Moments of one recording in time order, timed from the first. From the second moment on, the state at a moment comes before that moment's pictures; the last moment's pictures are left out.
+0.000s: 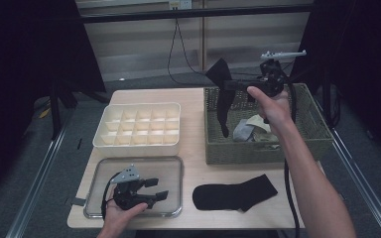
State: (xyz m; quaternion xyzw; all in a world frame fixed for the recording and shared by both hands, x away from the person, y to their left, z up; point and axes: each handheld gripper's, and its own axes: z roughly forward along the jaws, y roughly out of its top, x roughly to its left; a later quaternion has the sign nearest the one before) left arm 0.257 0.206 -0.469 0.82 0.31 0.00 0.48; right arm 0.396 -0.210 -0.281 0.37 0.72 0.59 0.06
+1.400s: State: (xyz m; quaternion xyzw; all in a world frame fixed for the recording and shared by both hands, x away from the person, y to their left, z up) left arm 0.255 0.197 -0.470 0.82 0.29 -0.01 0.49; right arm 0.340 -0.210 -0.250 0.33 0.69 0.64 0.06
